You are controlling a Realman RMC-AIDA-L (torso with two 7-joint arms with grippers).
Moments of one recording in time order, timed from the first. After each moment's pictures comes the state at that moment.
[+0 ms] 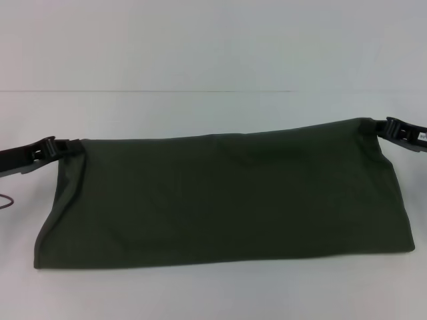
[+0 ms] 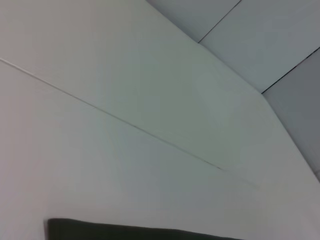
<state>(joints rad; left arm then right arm) -0.63 -2.01 0.21 0.57 2.34 1.26 -2.06 0.67 2.04 -0.37 -0.55 -2.20 -1.08 2.04</state>
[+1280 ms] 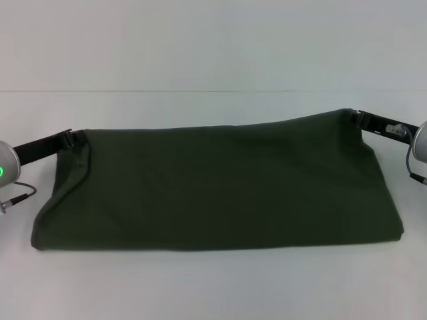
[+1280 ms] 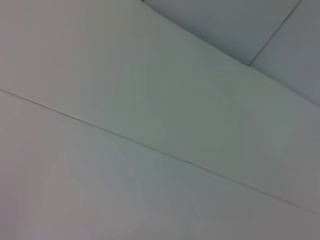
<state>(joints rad) -0.68 -2.11 0.28 0.57 2.26 0.91 -1.96 0.75 2.09 -0.43 -0.42 -2.07 -0.76 1.84</state>
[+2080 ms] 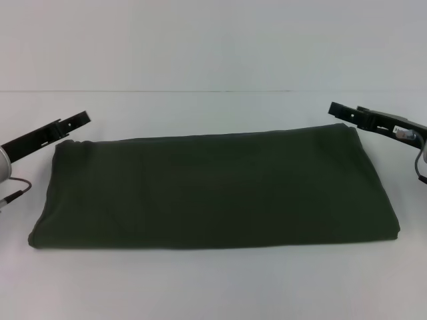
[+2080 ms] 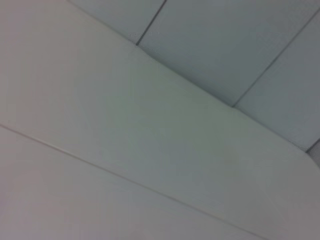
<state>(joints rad) -0.63 -2.12 0.29 0.57 2.08 0.95 -1.85 0.69 2.08 -0.42 -0.44 -1.97 -0.93 1.66</state>
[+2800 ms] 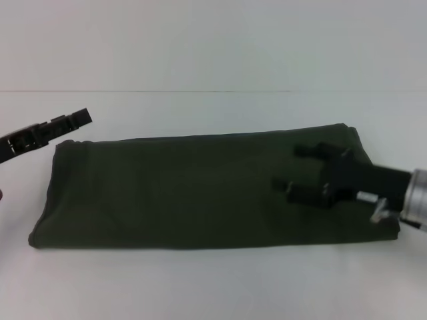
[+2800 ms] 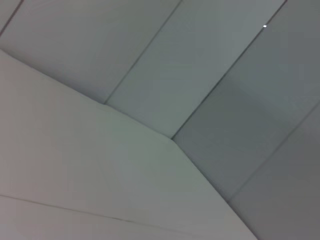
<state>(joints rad) -0.52 -2.02 0.29 0.61 2.00 1.49 -1.79 0.58 2.10 -0.68 -0.47 -1.87 -1.34 1.09</state>
